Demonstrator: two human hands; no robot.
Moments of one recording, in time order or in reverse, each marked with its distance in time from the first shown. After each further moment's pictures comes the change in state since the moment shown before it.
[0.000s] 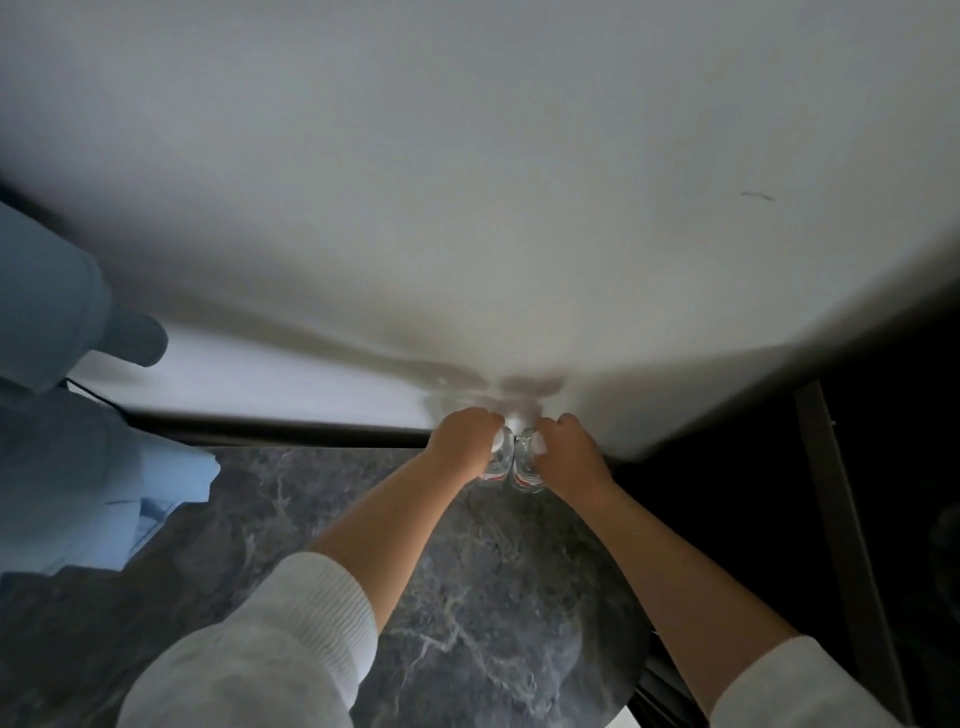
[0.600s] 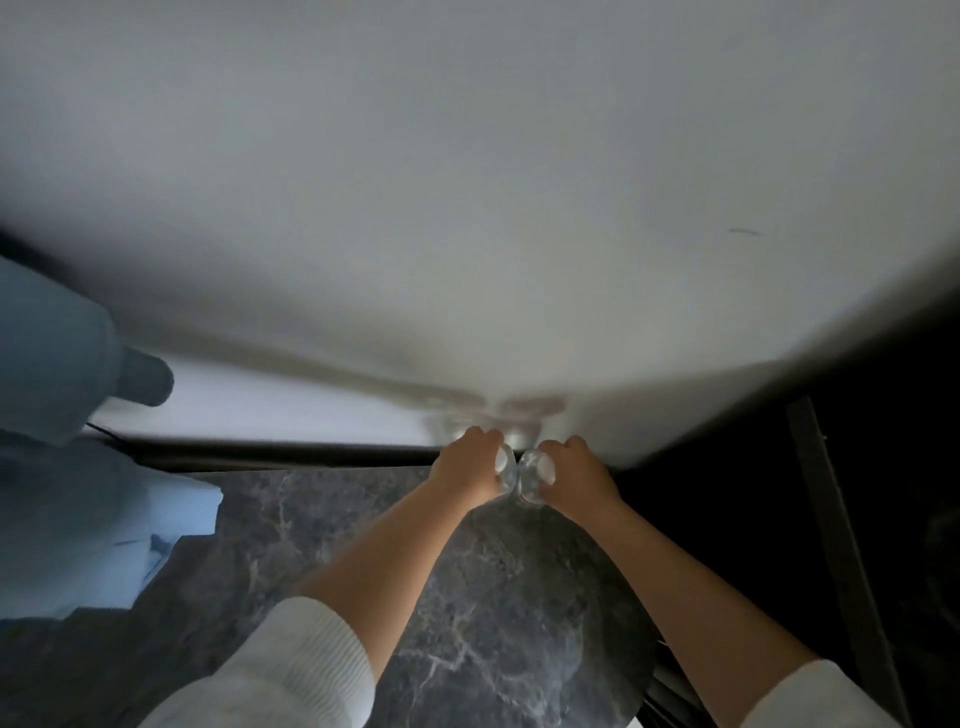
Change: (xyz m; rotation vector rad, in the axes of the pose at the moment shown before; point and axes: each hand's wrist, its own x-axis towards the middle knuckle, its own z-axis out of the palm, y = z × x) left_hand -0.006 0.002 -0.001 -0.251 -0.103 -0.050; right_hand -0.006 0.004 -0.002 0.028 -0.069 0.057
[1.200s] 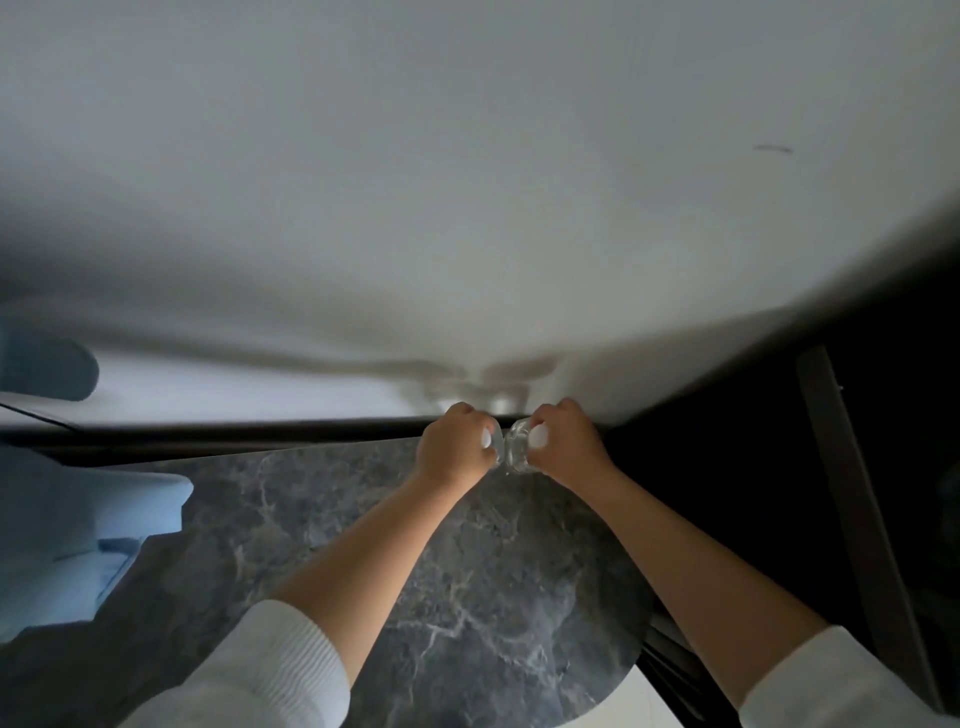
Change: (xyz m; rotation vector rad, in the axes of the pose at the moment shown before) left_hand -0.001 -0.007 0.016 -0.041 0.183 -0.020; right_hand 0.012 0.003 0.011 0.178 0.123 0.024
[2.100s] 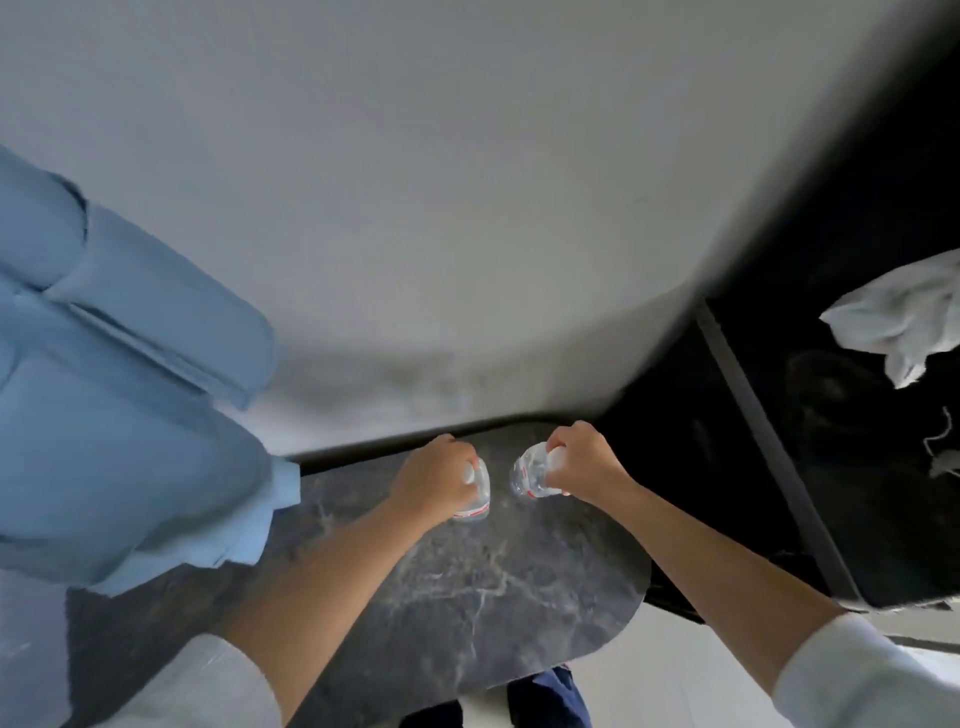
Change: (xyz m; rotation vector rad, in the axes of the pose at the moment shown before) left_hand -0.142 -0.040 -0.082 0.096 -0.102 0.187; right_hand -0.144 -0.051 -0.005 0.082 0.096 0.119
